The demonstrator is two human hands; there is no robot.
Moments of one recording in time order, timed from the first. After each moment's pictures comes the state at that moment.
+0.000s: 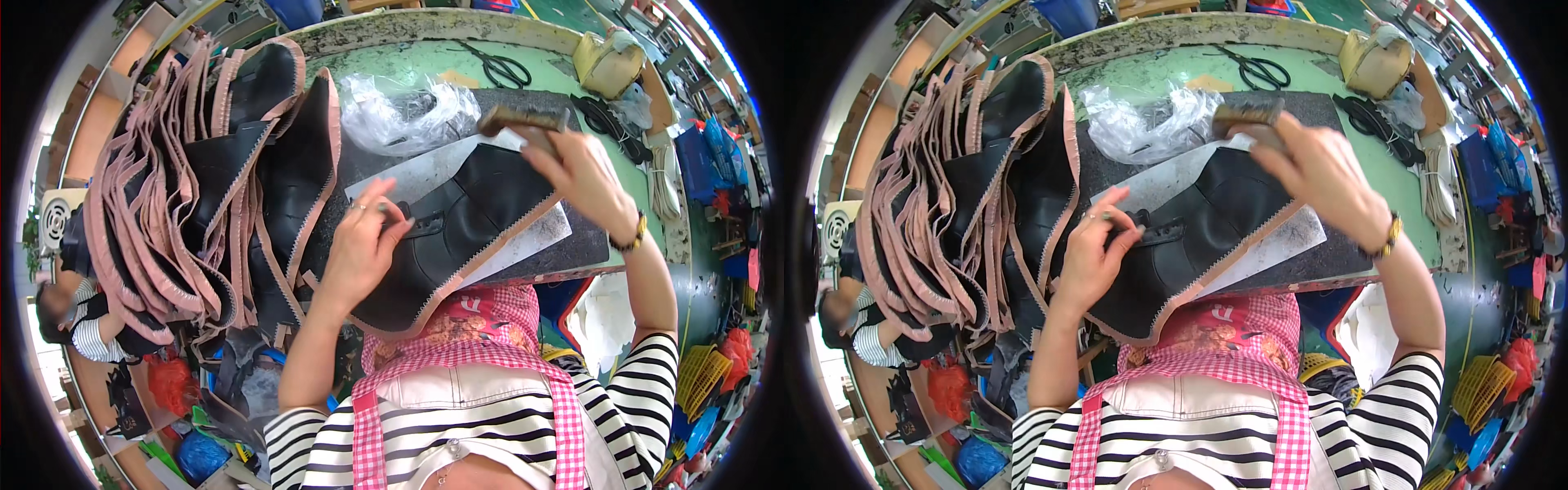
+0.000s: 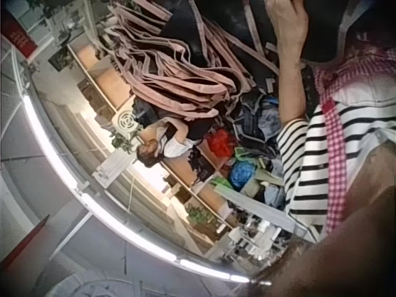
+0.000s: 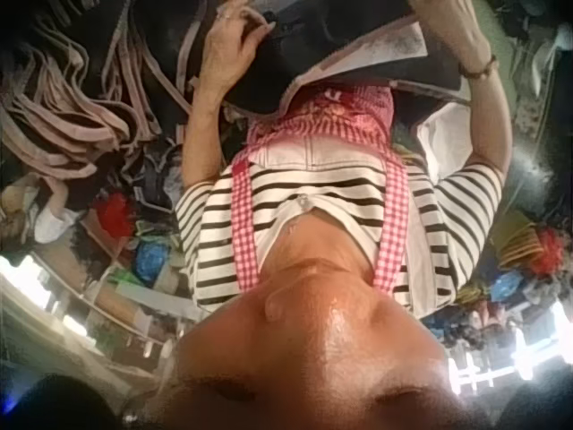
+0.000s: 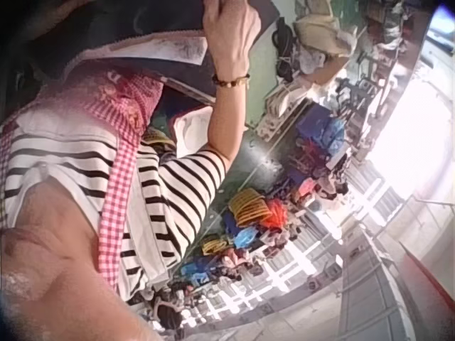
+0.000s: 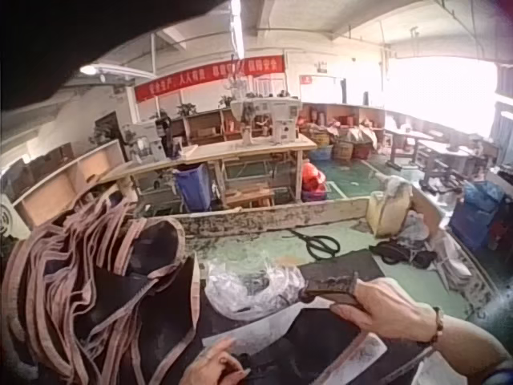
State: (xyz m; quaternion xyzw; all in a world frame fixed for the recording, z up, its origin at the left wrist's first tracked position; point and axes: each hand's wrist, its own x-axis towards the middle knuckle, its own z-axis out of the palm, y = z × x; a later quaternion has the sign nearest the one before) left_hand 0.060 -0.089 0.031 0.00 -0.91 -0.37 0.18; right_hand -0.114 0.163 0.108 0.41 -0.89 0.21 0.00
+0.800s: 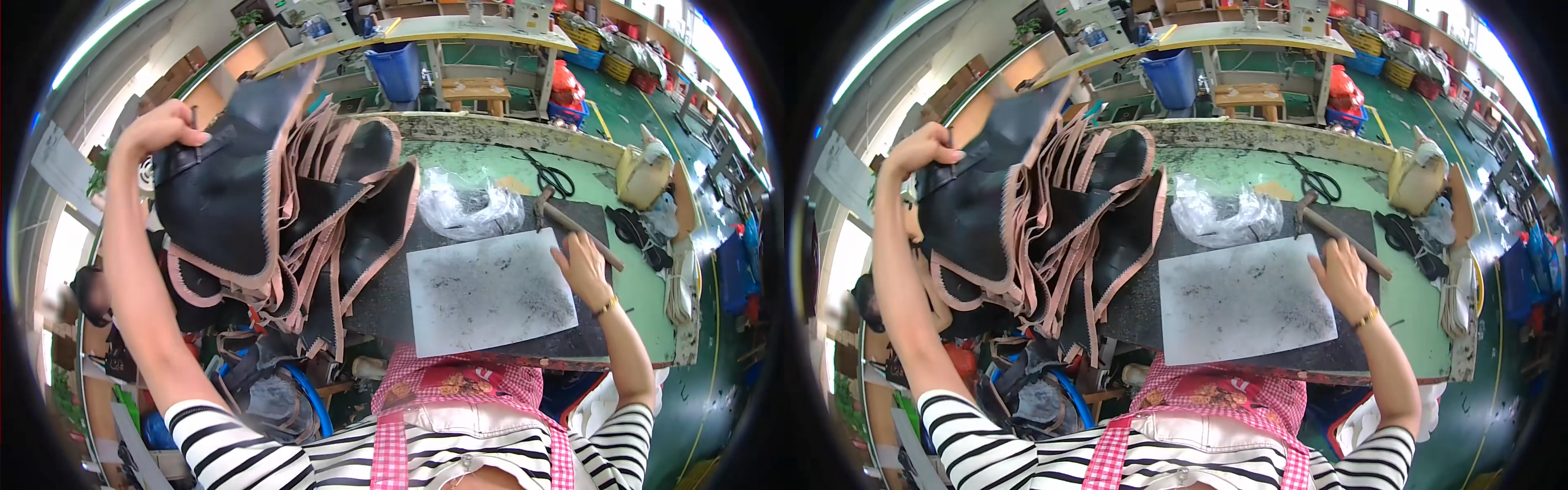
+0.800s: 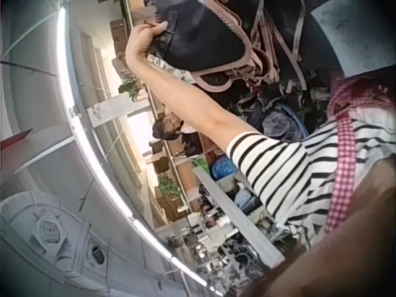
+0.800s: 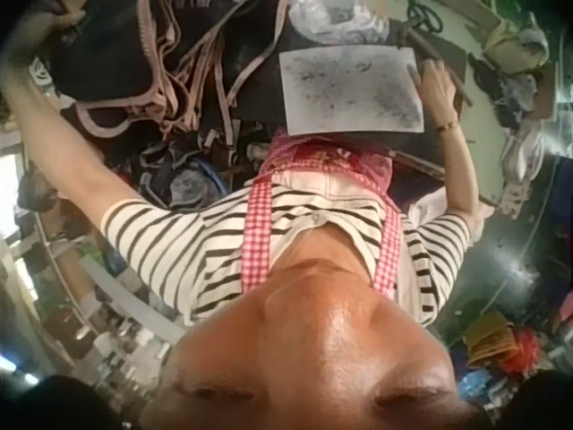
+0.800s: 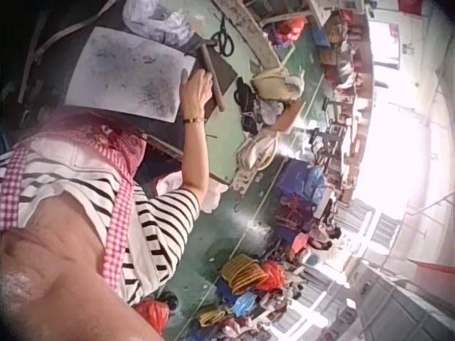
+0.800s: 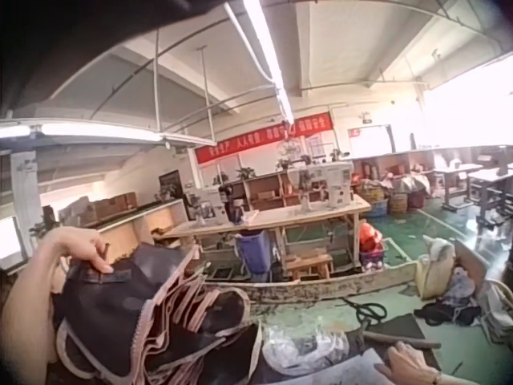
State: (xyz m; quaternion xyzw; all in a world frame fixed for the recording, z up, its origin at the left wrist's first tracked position) left_hand 0.109 -0.322 0.385 0.37 -0.93 -0.02 -0.03; right_hand -0.158 0.181 0.008 0.35 -0.92 0.15 0.05
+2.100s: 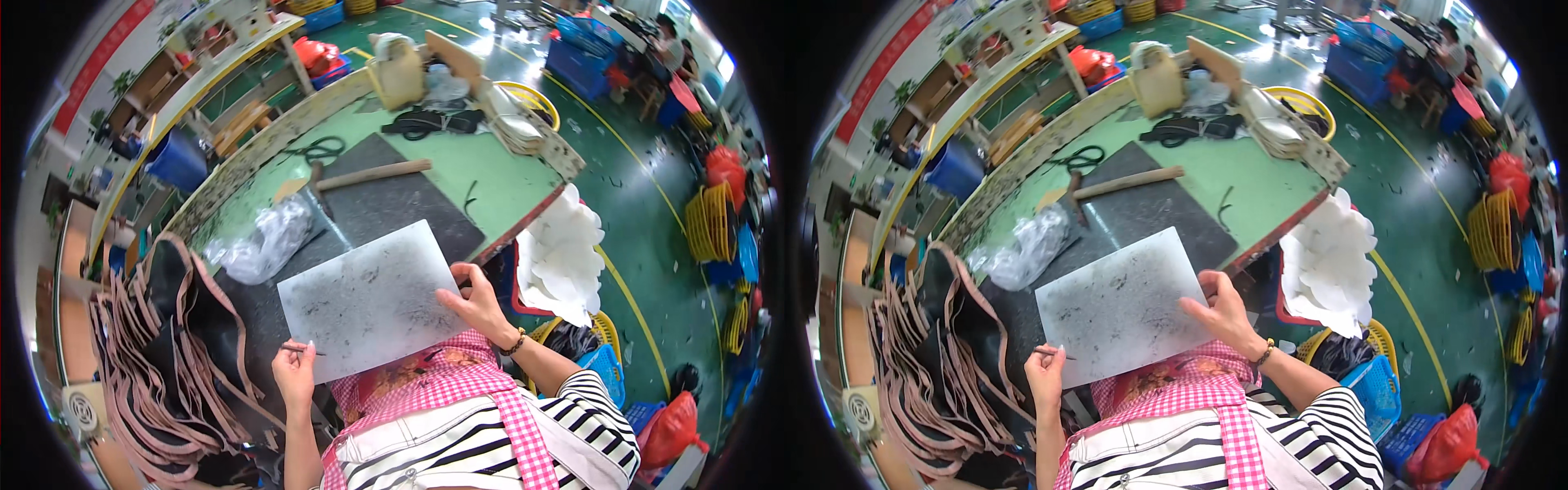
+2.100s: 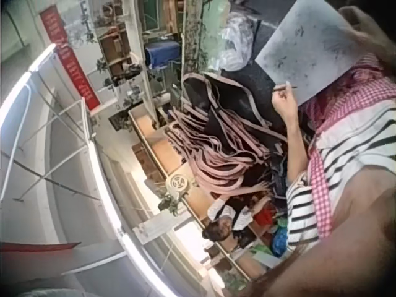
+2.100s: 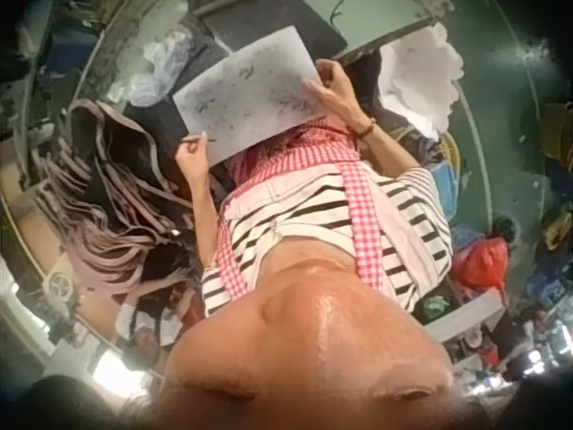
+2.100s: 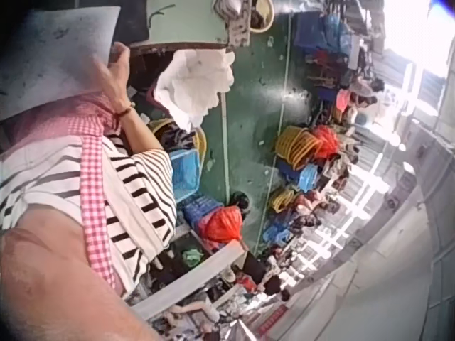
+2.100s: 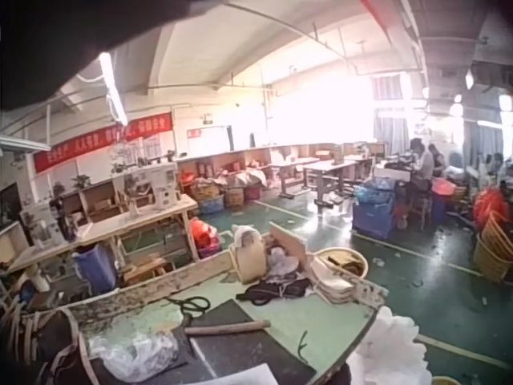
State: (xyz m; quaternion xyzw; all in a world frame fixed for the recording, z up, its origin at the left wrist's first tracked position) left_hand 0.103 -0.052 0.006 0.21 -0.80 -0.56 0.02; right_hand 0.051 0.284 -0.048 -0.09 -0.73 0.68 -0.07
